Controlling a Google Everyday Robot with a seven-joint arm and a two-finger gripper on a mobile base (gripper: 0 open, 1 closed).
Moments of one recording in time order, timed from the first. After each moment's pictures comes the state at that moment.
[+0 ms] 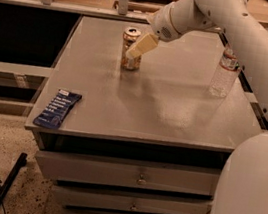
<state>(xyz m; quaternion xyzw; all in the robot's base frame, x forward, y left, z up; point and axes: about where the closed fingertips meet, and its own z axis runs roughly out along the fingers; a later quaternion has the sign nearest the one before) 0.753 0.001 0.898 -0.59 0.69 0.13 0.41</state>
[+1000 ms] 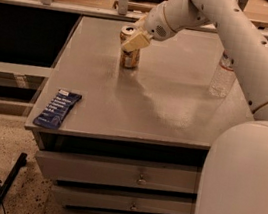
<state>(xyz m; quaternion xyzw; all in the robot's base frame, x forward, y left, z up) 0.739 0.026 0.892 -0.62 0.67 0.18 0.37</state>
